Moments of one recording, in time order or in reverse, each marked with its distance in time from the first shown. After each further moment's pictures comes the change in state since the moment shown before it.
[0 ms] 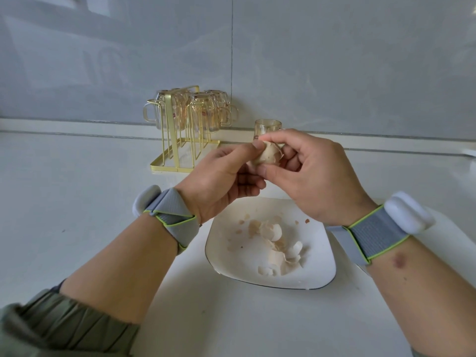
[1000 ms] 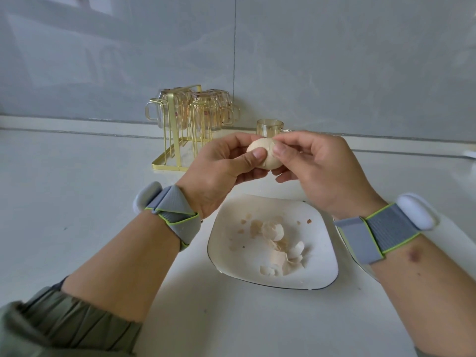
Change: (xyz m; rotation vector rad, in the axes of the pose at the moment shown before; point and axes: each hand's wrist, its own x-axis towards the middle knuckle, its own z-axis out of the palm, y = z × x) left_hand 0.001 0.001 -0.005 0.022 0.060 0.137; right_hand 0.006 0.003 -0.002 0.252 -0.006 0.215
